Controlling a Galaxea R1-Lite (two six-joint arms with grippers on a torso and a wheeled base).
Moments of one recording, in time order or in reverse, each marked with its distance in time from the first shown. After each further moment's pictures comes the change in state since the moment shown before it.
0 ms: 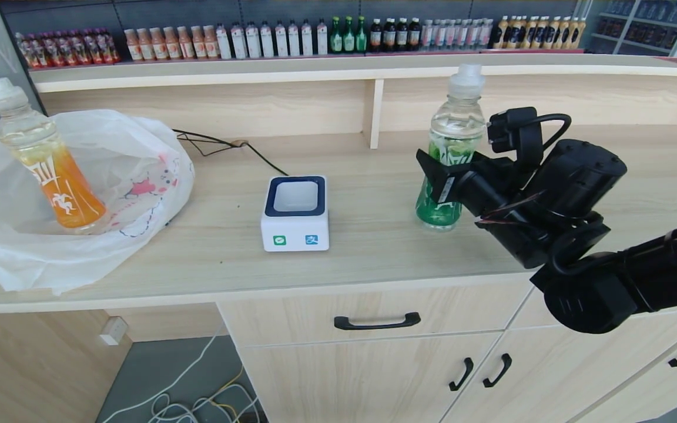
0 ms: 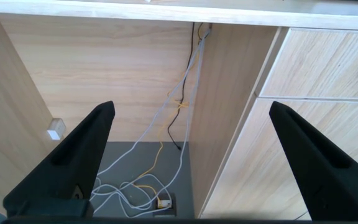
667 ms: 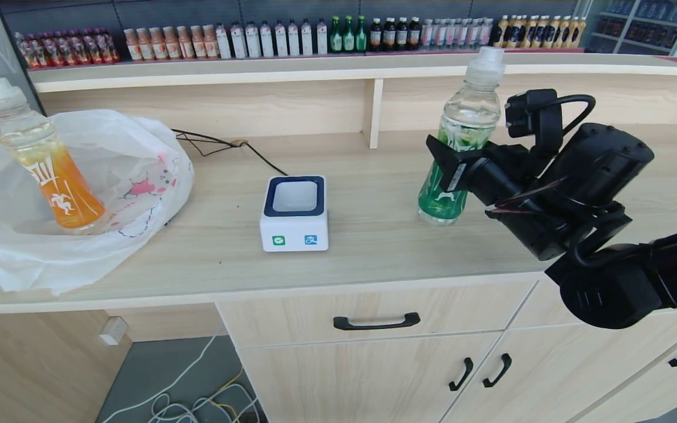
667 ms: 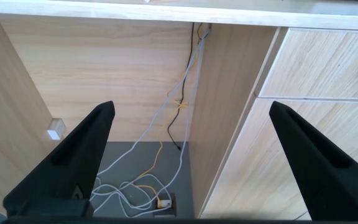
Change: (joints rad) left arm 0.000 0.000 0.000 0.000 0.000 0.000; right arm 0.004 -0.056 -0.008 0.028 0.002 0.006
